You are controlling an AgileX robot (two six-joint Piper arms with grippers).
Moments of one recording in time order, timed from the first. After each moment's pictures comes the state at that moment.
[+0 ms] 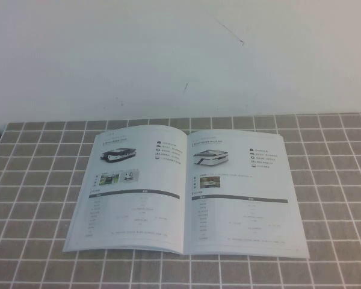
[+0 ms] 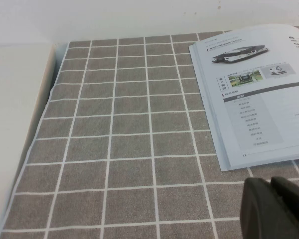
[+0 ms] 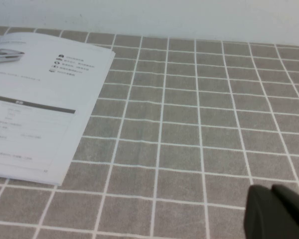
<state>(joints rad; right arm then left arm) 0.04 -0.01 0.02 0.01 0.42 -0.07 -0.06 -0.01 0.01 -0.04 0.36 -0.02</state>
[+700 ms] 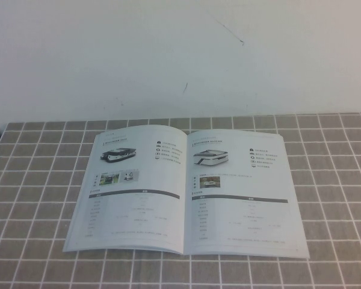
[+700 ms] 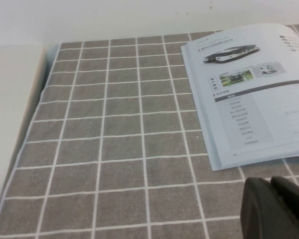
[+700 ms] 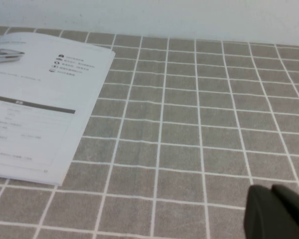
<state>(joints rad) 0.04 -0.01 0.02 0.01 0.42 -0.07 -0.09 -0.01 0.01 -0.04 0.36 -0.02</state>
